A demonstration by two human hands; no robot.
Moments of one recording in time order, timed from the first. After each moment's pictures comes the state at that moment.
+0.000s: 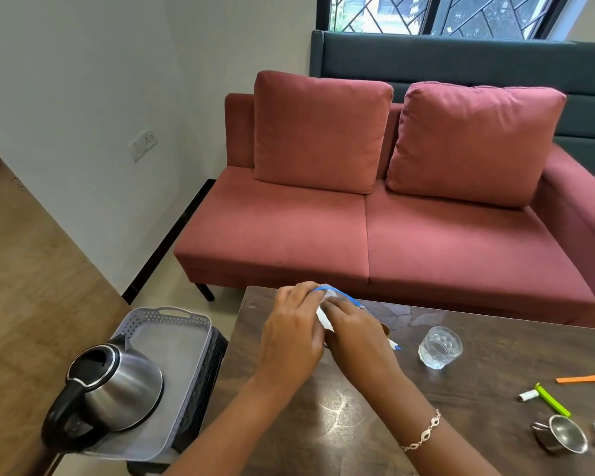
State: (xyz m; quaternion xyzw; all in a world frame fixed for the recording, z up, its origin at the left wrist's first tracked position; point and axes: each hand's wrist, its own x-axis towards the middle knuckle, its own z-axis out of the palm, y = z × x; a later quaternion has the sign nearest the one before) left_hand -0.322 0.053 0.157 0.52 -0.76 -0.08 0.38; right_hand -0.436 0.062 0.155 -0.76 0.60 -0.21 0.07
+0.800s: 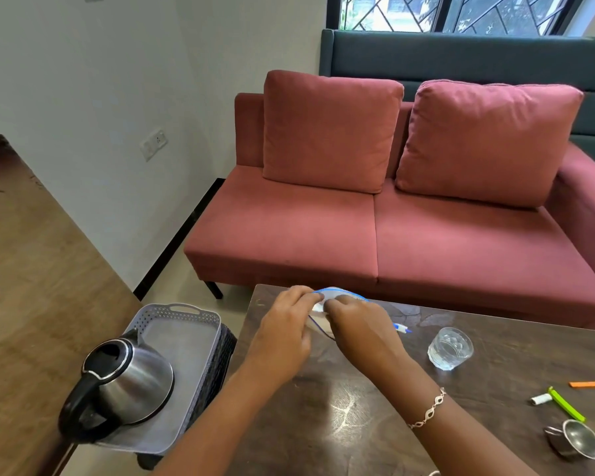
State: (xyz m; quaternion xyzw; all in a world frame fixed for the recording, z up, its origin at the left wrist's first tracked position) left_hand -0.293 0.055 0.165 0.50 -0.78 -0.18 0.32; right_hand -0.432 0.050 0.169 -0.80 0.58 -0.14 -0.04
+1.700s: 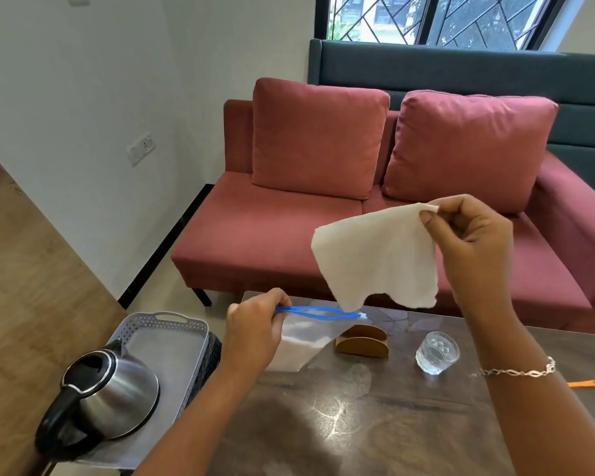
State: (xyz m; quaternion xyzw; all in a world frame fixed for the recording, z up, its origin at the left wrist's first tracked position) left_hand -0.283 0.041 0.167 0.59 -0.72 -0.15 0.33; right_hand -0.517 0.033 0.268 -0.56 0.54 -0.61 0.13
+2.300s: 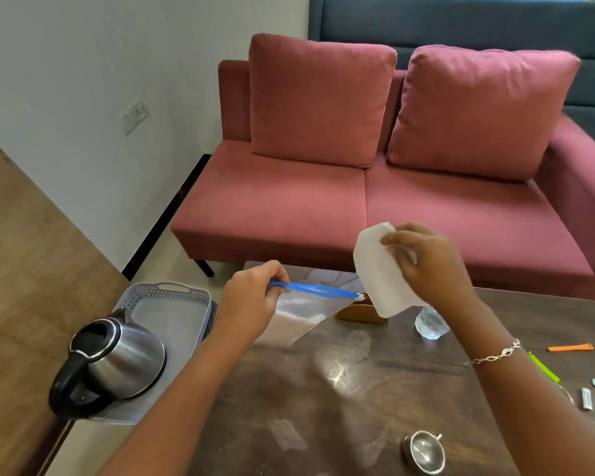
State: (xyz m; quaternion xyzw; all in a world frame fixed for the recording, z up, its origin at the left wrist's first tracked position) left_hand -0.275 0.041 0.170 0.59 -0.74 -0.18 0.27; right_hand -0.523 0.033 0.196 -0.72 0.61 -0.32 0.04
